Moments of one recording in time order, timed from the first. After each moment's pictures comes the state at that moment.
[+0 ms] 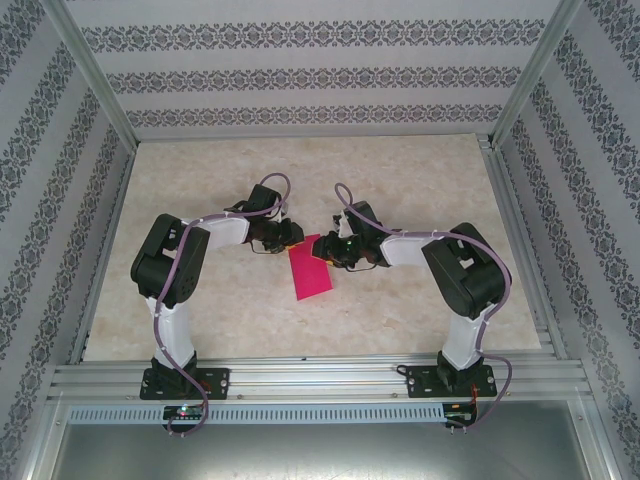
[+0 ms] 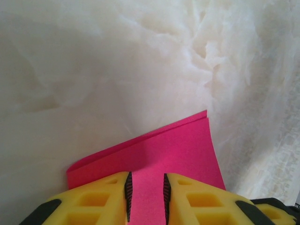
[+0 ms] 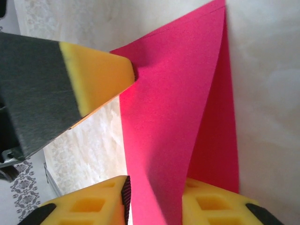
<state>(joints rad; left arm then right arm) -0.37 1.95 1.14 -0.21 0.48 -0.72 0.53 1.86 0.92 0.10 -0.60 0.89</state>
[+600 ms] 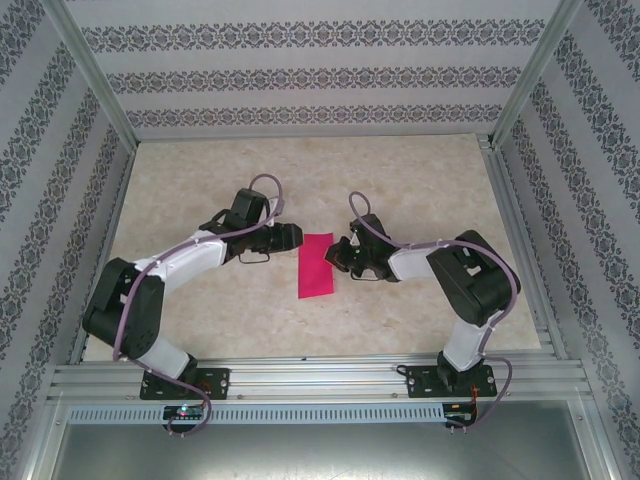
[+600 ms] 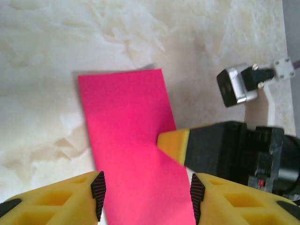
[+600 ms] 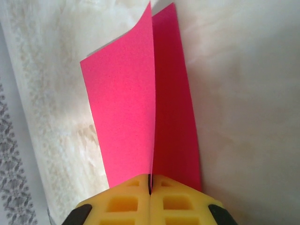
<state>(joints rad) -0.44 1.53 0.93 -0.24 0.40 -0.56 0.55 1.77 0.73 0.28 -0.40 1.09</state>
